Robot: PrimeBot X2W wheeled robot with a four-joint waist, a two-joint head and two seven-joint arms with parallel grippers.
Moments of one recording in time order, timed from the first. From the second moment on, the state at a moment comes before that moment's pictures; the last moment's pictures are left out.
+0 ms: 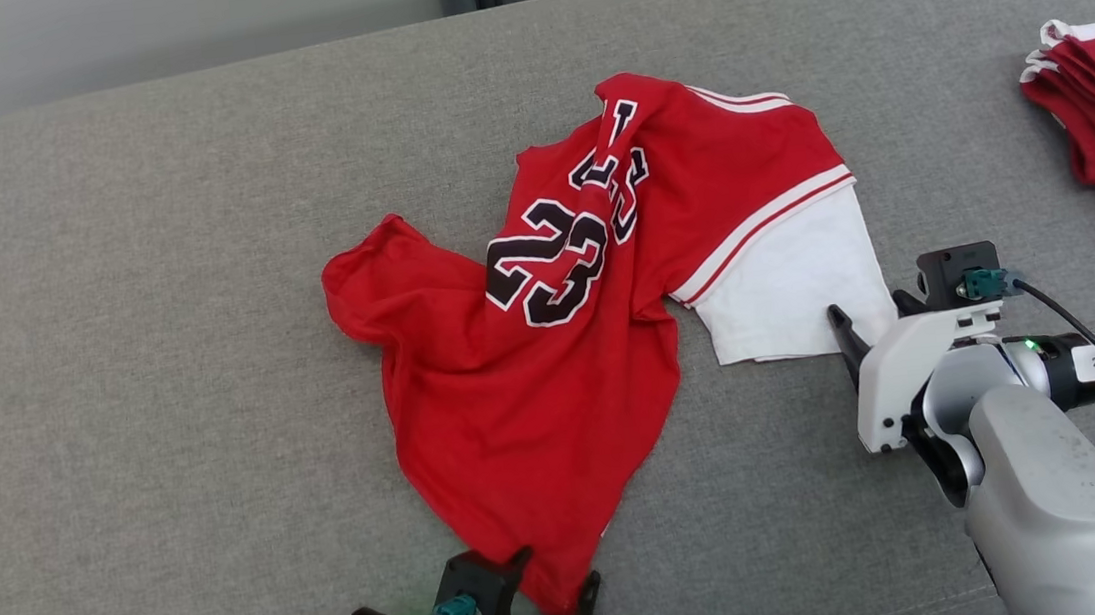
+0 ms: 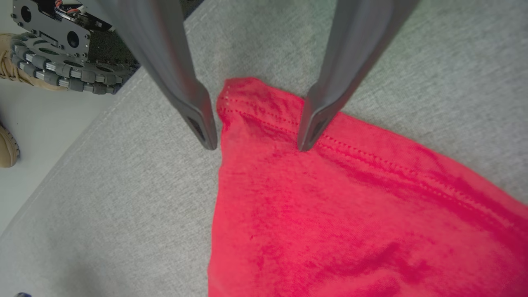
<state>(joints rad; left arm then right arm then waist) -0.06 0.09 -0.53 0.29 -0.23 -0.13 0.13 -0.49 -0.09 0.00 0.75 0.09 0.13 0.12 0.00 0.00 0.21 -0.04</state>
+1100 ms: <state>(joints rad) -0.24 0.40 -0.16 -0.67 -0.55 -0.07 0.44 -0.48 -0.10 -0.56 -0.33 0.87 0.13 0.48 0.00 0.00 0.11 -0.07</state>
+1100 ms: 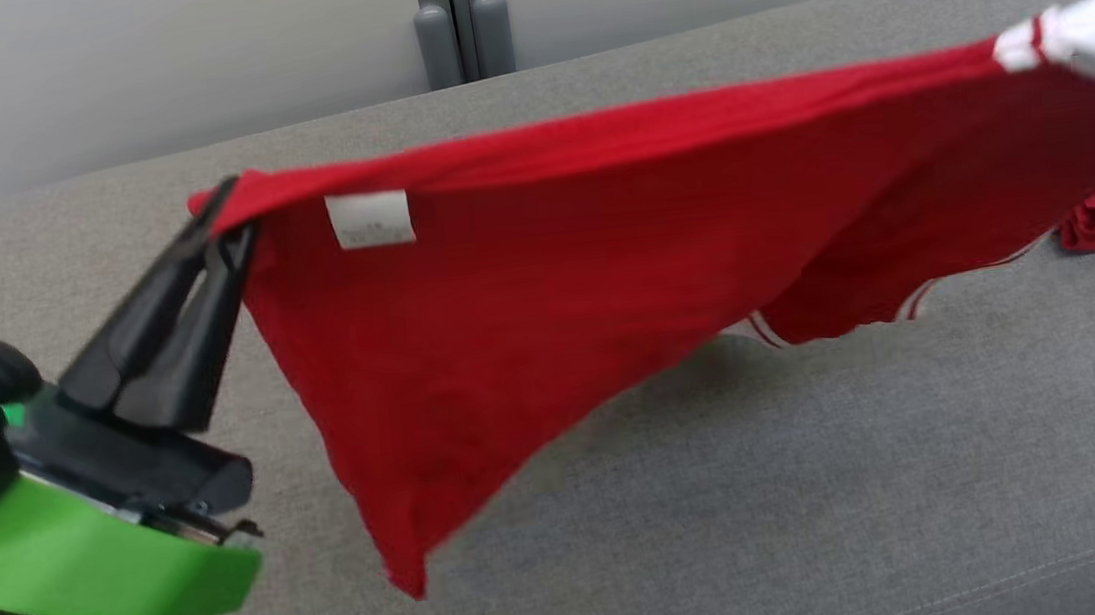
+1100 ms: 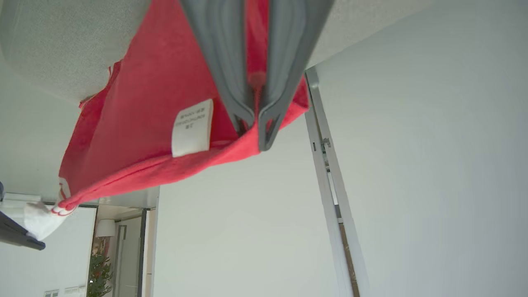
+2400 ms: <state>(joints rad) -1.22 0.32 -0.35 0.57 -0.44 -0.12 -0.13 -1.28 -0.05 -0.09 0.37 0.50 0.13 0.22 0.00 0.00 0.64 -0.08</state>
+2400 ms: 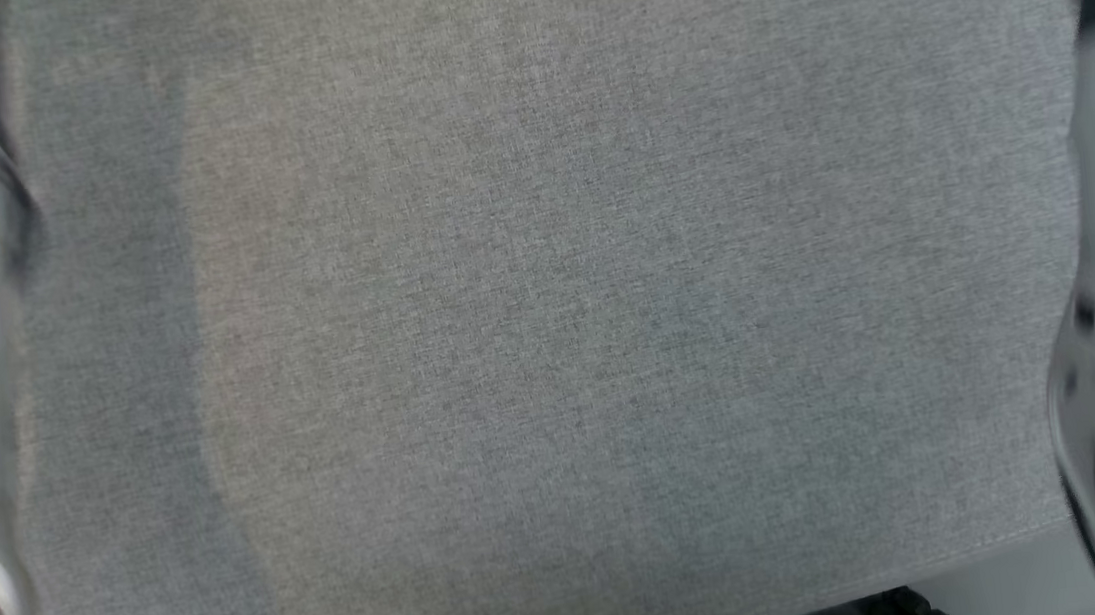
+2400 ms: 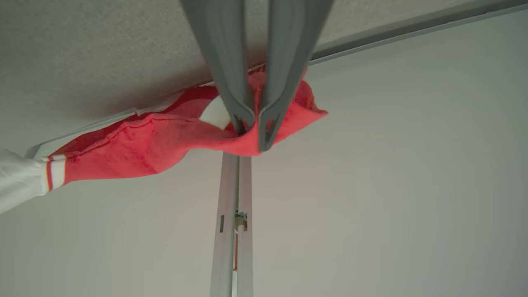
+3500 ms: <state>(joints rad) -0.01 0.36 -0.43 -0.29 -0.74 0.11 0.11 -0.04 -0.06 -0.28 -0.19 0.58 0.13 0.41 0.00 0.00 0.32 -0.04</state>
